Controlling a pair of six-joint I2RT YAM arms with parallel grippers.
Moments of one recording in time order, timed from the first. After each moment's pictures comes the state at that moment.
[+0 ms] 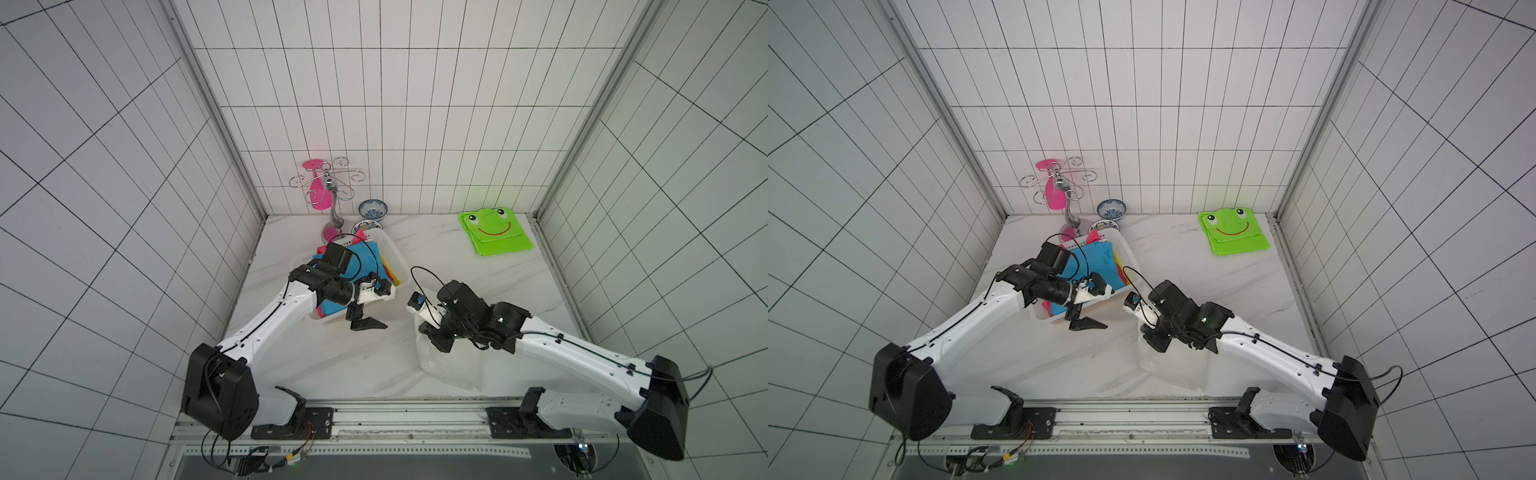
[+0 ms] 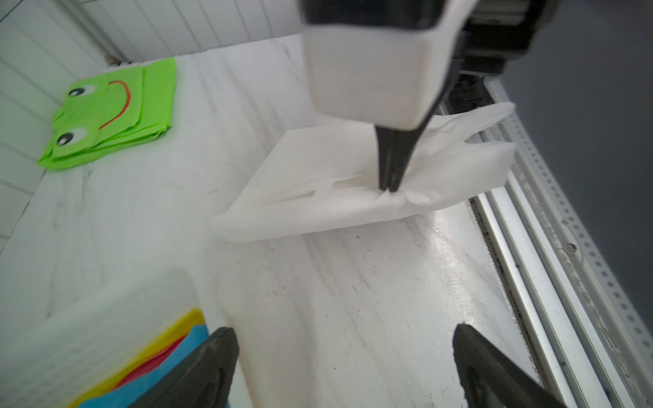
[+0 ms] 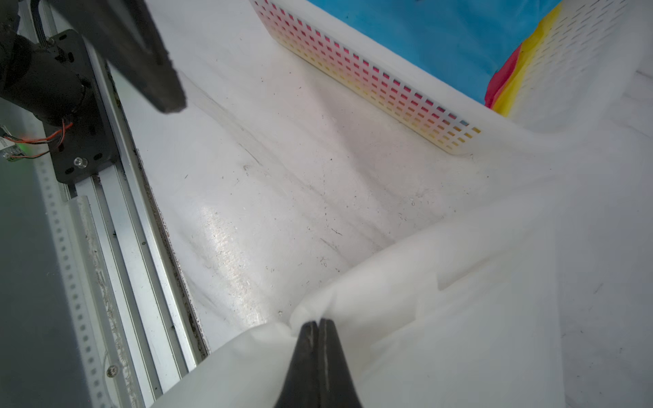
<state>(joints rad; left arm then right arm) -0.41 1.38 1.09 -0.85 0.89 1.21 1.04 1.21 0.93 -0.62 -0.14 -0.16</state>
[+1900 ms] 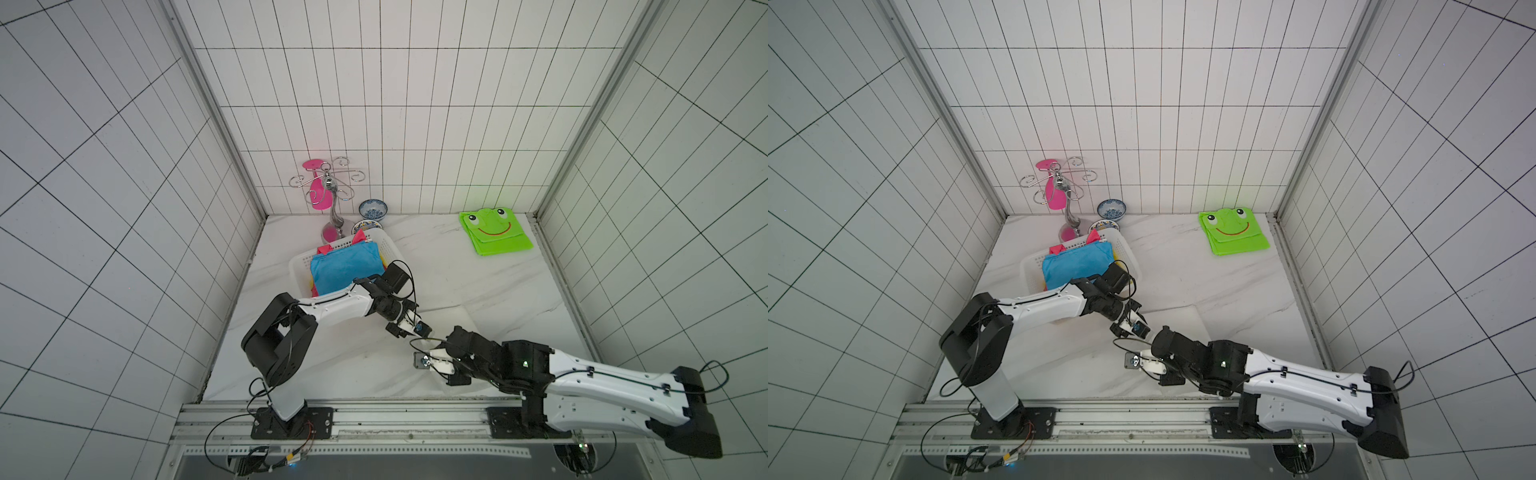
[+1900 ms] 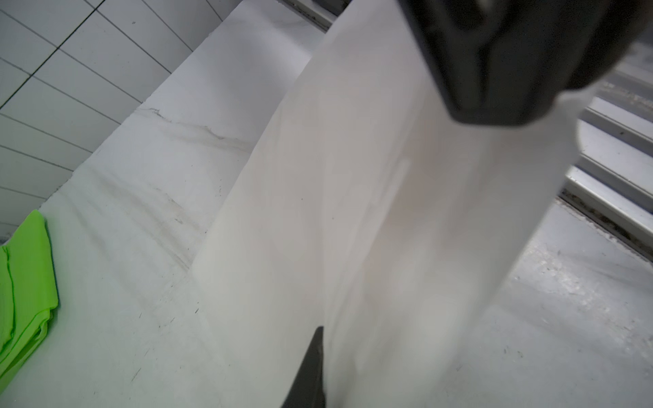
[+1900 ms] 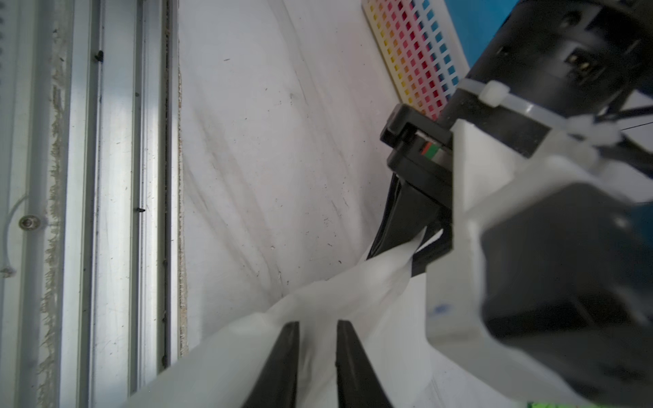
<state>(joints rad) -0.72 1.73 1.11 -0.48 0.75 1.41 1.36 0.96 0.76 -0.66 0.23 -0.44</state>
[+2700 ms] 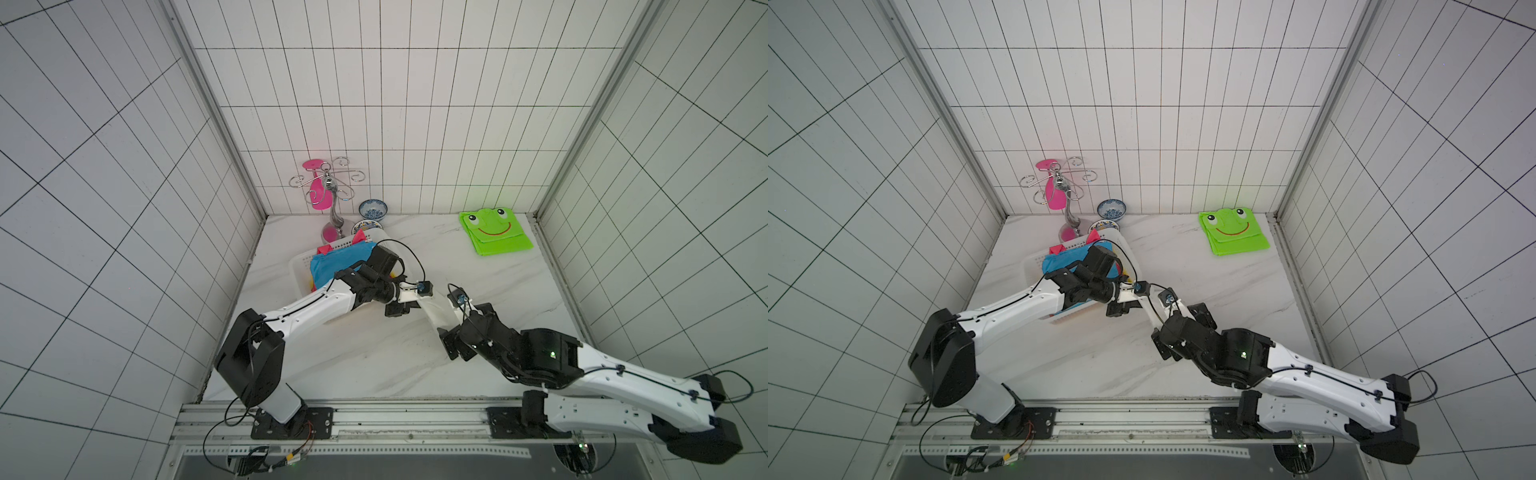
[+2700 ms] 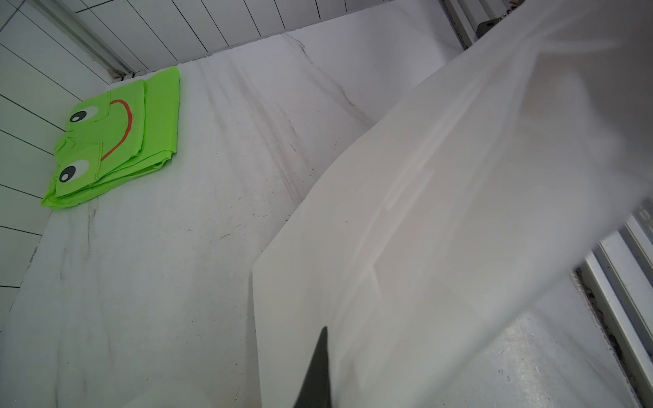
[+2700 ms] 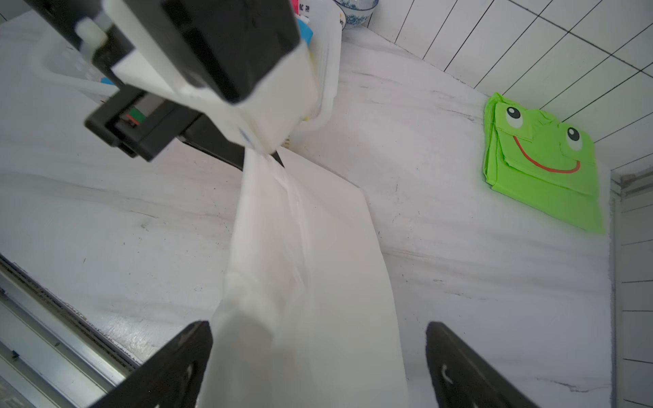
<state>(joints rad) -0.68 1.58 1.18 -0.46 0.61 0.83 1.30 0.96 0.98 -0.90 0.57 0.37</state>
